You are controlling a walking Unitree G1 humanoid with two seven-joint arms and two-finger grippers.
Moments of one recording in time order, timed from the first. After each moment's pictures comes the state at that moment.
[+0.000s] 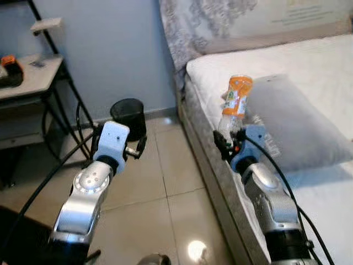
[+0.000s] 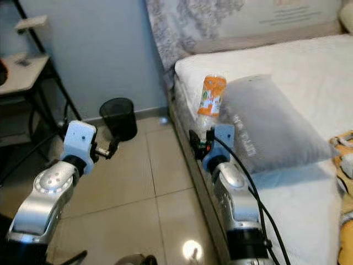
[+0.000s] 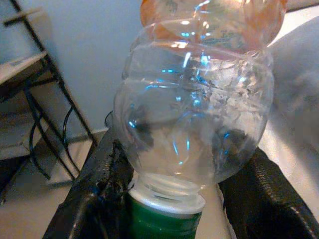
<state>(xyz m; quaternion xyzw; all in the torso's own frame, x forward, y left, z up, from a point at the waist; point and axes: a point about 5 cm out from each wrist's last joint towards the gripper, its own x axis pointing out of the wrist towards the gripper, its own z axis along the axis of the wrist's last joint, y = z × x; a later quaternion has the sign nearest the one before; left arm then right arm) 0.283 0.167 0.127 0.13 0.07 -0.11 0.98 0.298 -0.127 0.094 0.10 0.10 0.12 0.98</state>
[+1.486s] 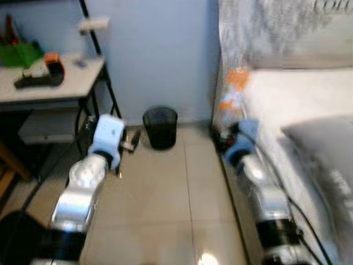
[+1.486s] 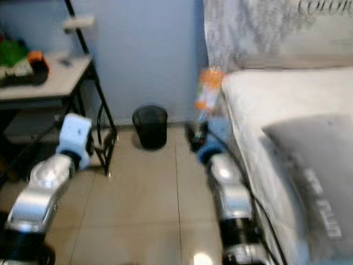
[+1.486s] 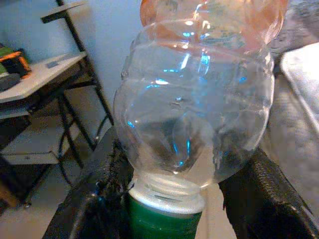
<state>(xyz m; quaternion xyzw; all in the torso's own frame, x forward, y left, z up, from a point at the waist) 0.297 0.180 0.127 0.14 0.07 -0.09 0.98 0.314 -0.119 0.100 0.10 0.09 0.10 0.99</state>
